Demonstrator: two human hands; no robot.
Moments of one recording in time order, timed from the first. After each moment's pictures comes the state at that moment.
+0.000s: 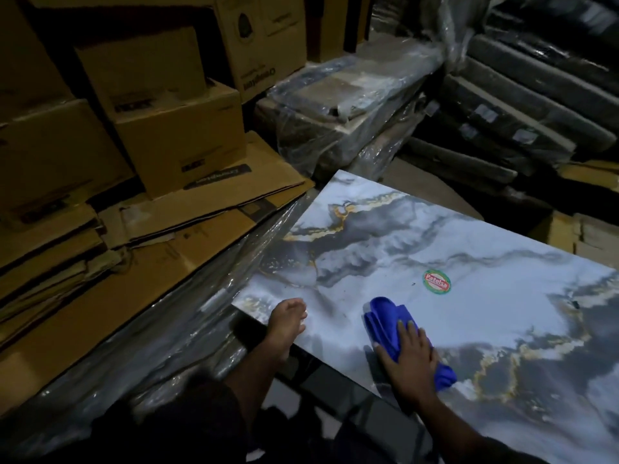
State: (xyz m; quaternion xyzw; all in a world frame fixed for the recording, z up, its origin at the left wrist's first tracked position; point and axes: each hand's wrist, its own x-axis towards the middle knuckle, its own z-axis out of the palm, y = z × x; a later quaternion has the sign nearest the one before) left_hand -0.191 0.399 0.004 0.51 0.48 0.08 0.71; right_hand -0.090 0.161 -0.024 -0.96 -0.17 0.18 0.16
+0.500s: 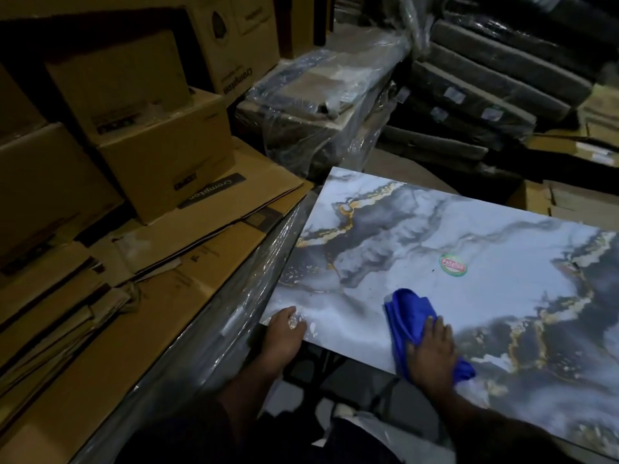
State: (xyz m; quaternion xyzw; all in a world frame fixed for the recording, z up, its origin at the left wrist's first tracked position) left_hand -0.242 0.494 -0.008 0.75 0.38 -0.02 0.54; right_hand -0.132 0.224 -0.046 -0.98 -0.05 0.08 0.15
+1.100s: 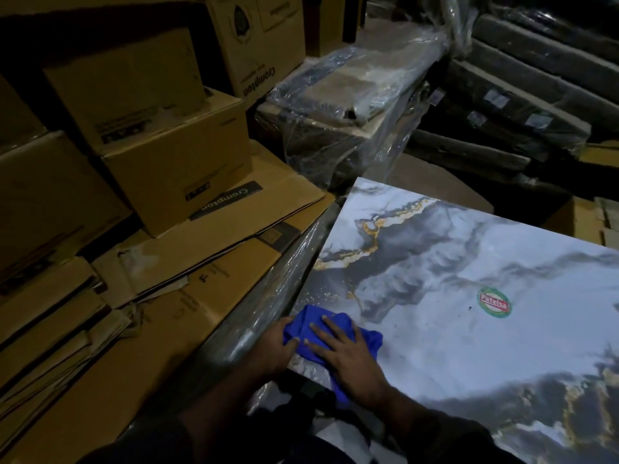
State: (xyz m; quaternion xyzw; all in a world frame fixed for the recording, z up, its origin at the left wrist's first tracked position) left_hand -0.218 0.576 -0.030 0.82 0.31 -0.07 0.47; right_hand -0.112 0.385 -0.052 -0.81 -0.58 0.08 0.02
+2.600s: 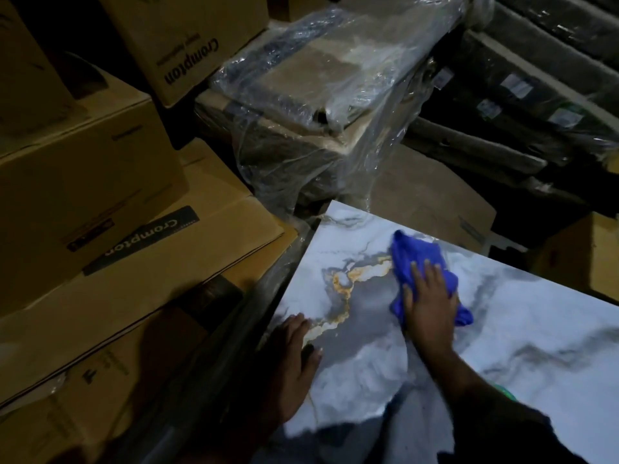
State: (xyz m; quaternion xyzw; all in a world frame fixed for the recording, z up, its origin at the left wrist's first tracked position) left_hand -0.014 0.555 -0.071 0.92 0.19 0.15 0.31; right_hand 0.235 0.364 -0.075 -0.97 -0.19 -0.01 0.14
